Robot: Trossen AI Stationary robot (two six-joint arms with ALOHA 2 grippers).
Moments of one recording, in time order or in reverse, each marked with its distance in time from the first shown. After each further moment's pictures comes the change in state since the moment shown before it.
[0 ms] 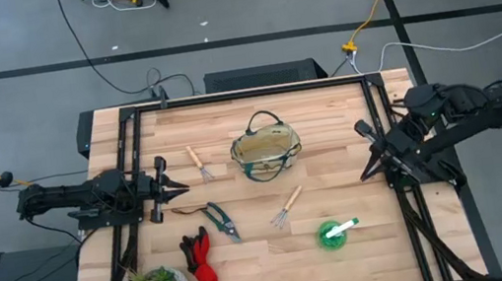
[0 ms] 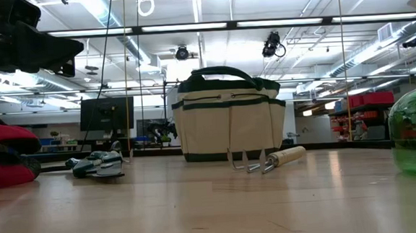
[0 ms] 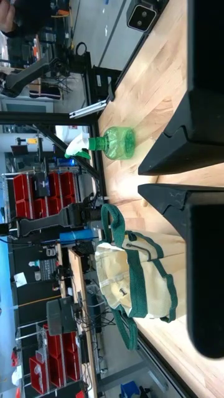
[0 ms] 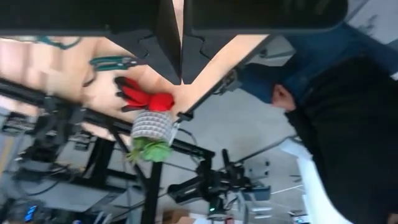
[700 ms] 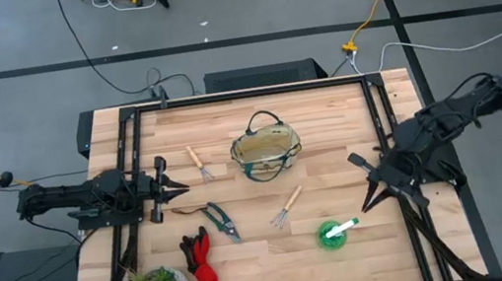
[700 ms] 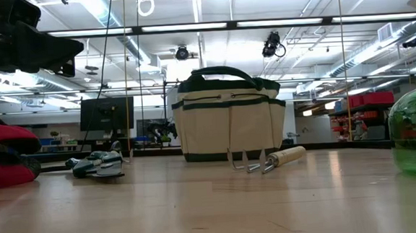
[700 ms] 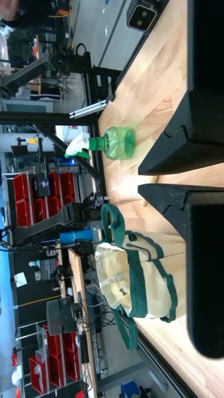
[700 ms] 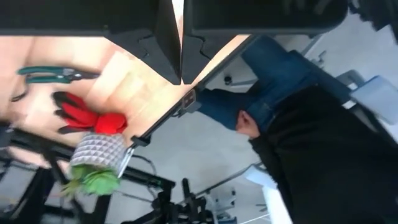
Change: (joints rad) left arm 0.000 0.000 0.000 0.000 0.000 0.000; right arm 0.269 0.127 0.000 0.014 0.115 0.086
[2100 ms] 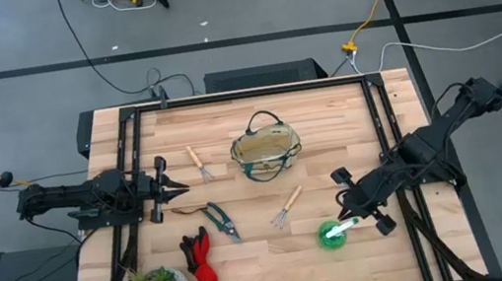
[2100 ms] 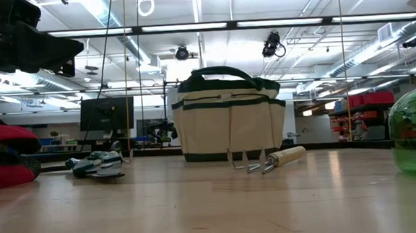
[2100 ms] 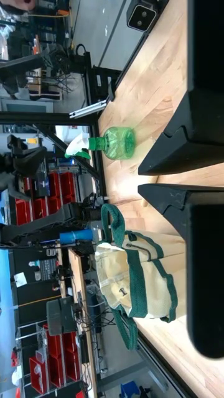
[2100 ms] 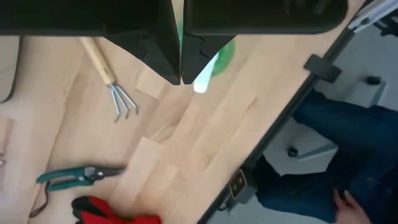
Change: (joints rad) left arm 0.000 0.000 0.000 0.000 0.000 0.000; right arm 0.119 0.252 0.000 -0.123 0.340 0.120
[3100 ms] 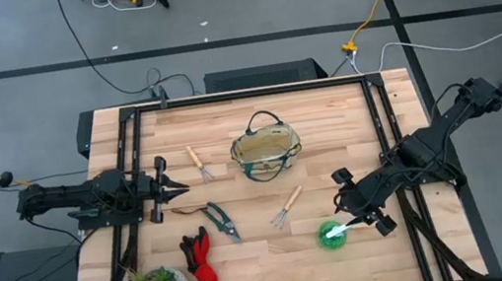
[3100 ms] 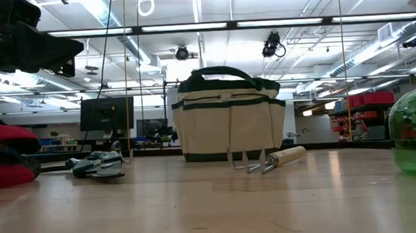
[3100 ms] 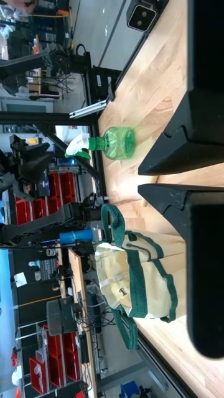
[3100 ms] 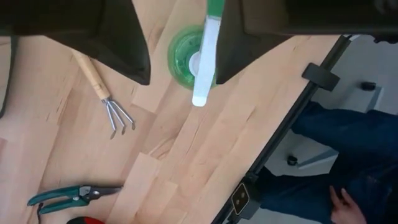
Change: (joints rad) left arm 0.000 0.000 0.000 0.000 0.000 0.000; right arm 0.000 0.009 0.000 -0.035 0.000 0.038
